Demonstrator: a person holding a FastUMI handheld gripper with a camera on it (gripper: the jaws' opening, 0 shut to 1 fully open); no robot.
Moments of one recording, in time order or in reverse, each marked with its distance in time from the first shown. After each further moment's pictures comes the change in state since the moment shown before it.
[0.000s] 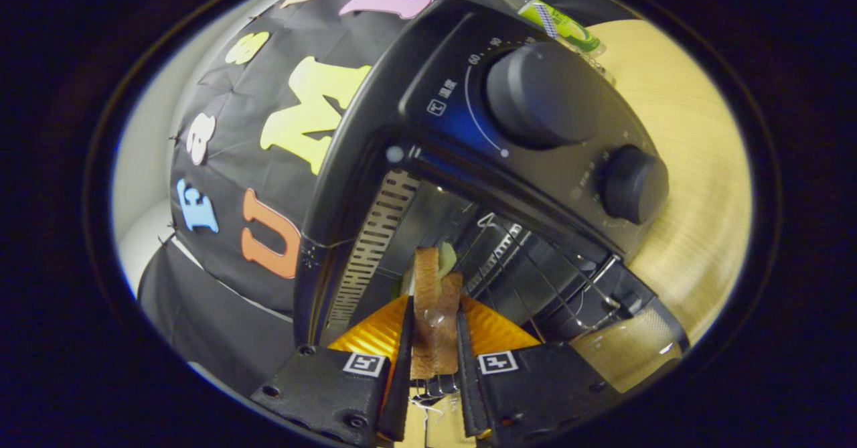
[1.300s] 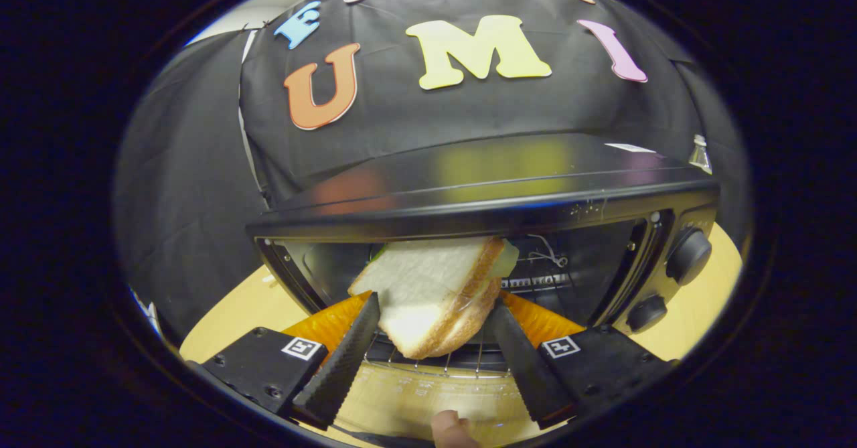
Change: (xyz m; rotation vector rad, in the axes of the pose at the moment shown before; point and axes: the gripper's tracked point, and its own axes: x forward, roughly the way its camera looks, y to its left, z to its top) arm 0.001 -0.006 -0.025 -0.897 0.104 -0.110
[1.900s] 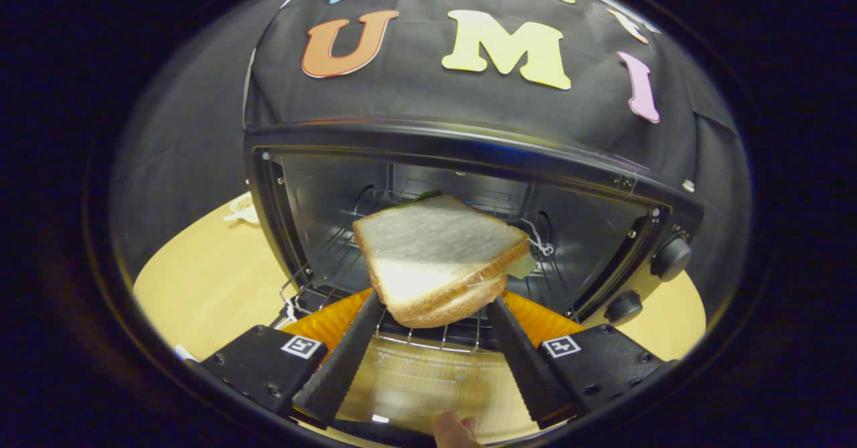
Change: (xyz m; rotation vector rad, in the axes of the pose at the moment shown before) arm 0.001 -0.016 -0.025 -0.222 0.076 -0.219
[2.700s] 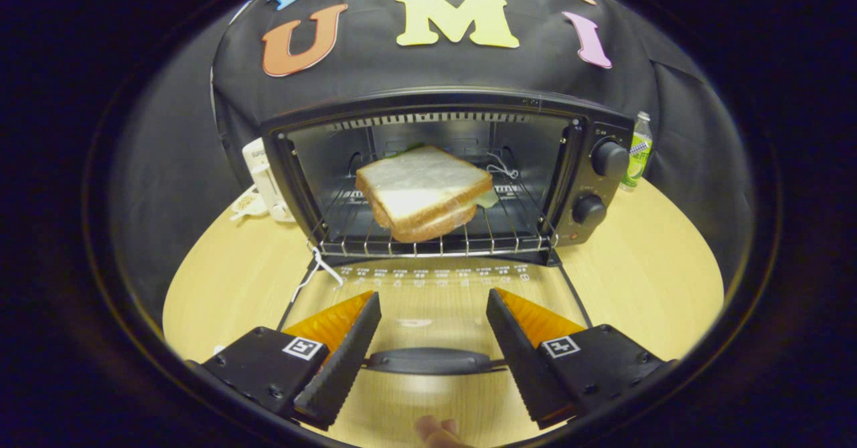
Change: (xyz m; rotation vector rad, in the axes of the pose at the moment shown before) arm -0.086 0.019 -0.059 0.198 0.193 -0.010
